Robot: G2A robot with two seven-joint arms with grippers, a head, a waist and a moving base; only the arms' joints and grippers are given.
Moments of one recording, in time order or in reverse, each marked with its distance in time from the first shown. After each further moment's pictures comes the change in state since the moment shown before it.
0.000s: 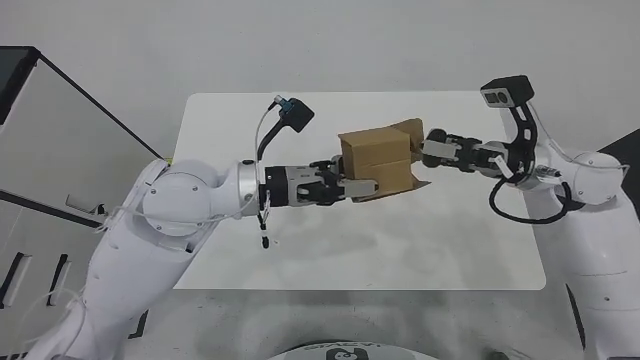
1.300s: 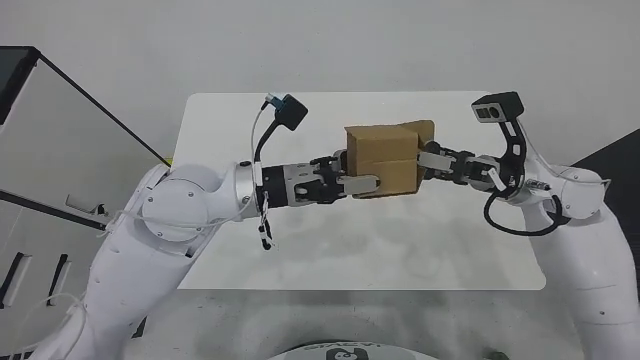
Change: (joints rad) left arm 0.024 -0.004 0.010 -0.006 -0.027 -0.069 0.079; right arm -0.061 -0.009 -0.053 -0.014 0.054 -0.015 -0.034
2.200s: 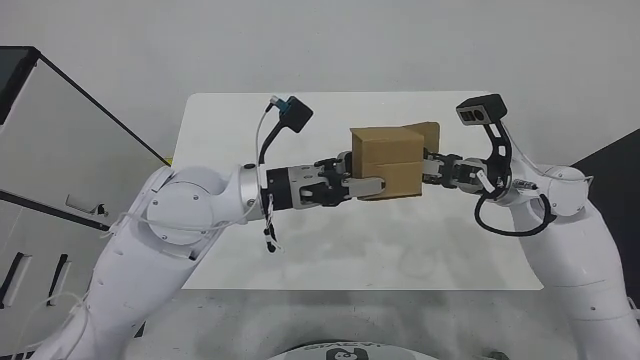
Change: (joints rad) left arm 0.001 -0.003 0.016 -0.012 0.016 0.009 0.016; right arm 0.028 -0.010 -0.061 0.010 0.021 0.008 0.008
